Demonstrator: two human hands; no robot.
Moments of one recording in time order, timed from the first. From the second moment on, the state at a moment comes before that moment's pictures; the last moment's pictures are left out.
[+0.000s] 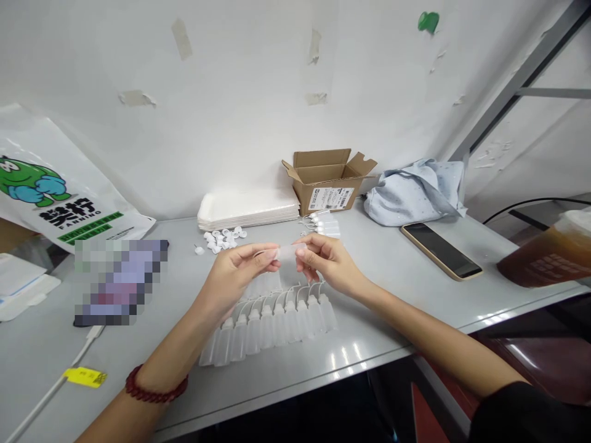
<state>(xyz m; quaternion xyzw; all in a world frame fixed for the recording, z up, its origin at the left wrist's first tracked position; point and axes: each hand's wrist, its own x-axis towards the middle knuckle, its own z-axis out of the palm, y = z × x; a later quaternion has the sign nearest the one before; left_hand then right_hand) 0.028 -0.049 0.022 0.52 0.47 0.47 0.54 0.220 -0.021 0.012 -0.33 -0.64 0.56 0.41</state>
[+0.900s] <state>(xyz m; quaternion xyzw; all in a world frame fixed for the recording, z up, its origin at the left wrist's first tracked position) 0.032 -0.057 0.033 0.65 0.51 0.38 0.41 0.222 -0.024 0.015 -0.34 -0.67 0.50 0.42</state>
